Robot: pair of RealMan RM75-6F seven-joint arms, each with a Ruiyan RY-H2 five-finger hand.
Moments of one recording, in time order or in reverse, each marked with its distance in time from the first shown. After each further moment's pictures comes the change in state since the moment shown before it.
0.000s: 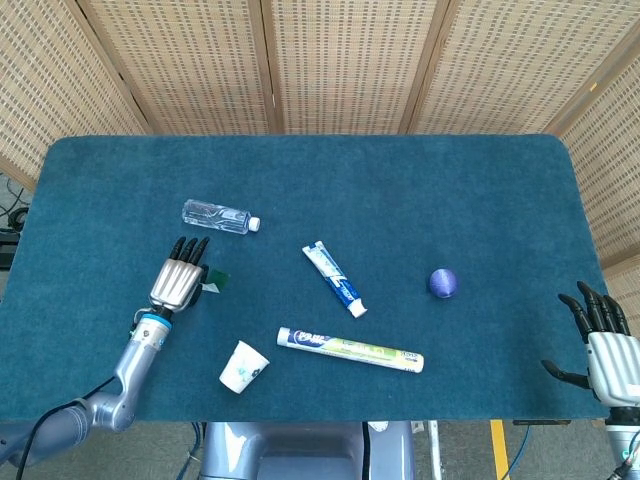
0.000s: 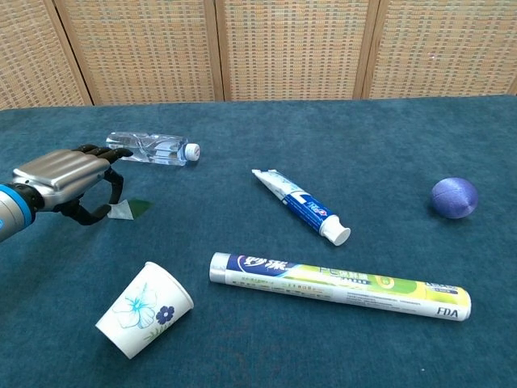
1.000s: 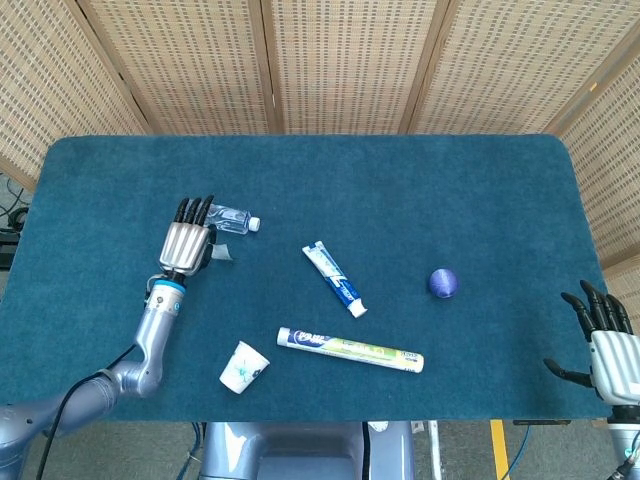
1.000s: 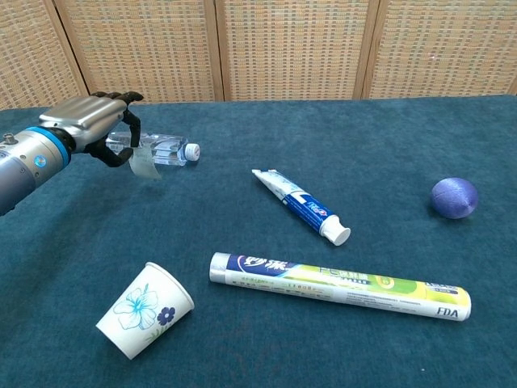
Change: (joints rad) left arm -0.124 -0.055 -0.164 0.080 -0.084 0.007 0.000; right arm 0.003 0.002 0.006 0.010 0.011 -0.008 0.021
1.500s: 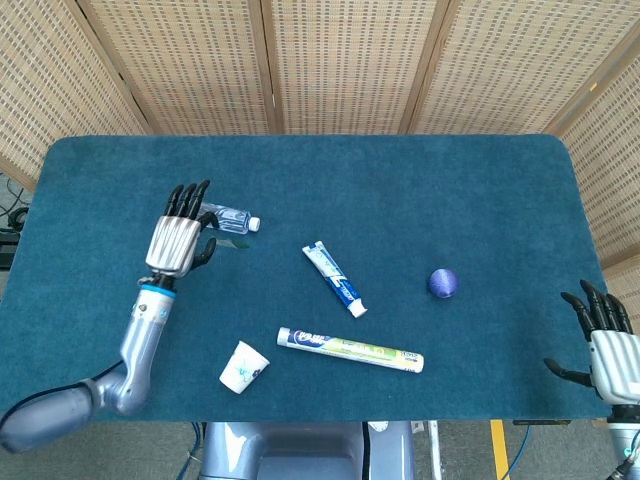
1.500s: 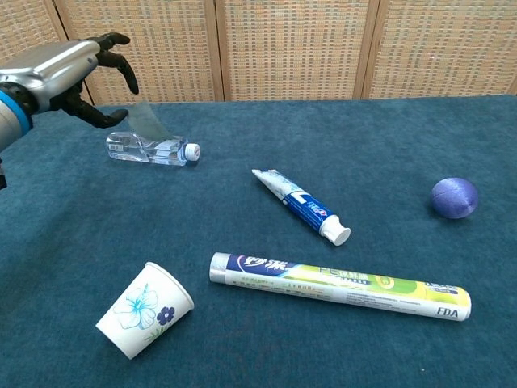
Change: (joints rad) left arm 0.095 0.190 0.004 -0.388 0.082 0.190 -0.055; right arm -0.001 0.001 0.001 -0.004 0.003 0.003 -0.012
